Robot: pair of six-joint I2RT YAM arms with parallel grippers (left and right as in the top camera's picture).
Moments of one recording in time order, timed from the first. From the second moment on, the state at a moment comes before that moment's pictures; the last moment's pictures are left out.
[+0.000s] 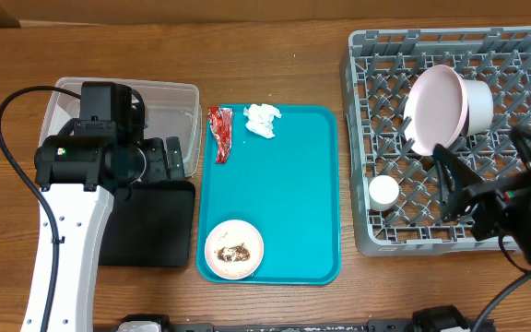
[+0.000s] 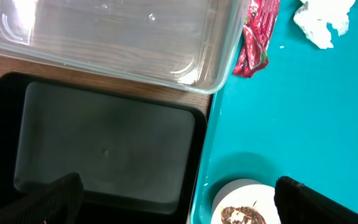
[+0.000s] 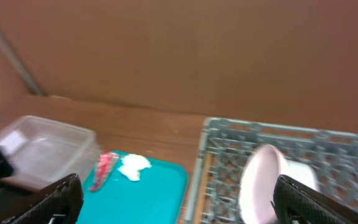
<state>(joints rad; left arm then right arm) -0.03 1.35 1.38 -1.23 0.00 -0.21 0.16 0.85 1.63 -1.08 -0.10 0.04</state>
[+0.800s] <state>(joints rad) -0.03 1.35 1.38 -1.23 0.00 -0.21 -0.07 0.22 0.52 -0.49 -0.07 0.02</state>
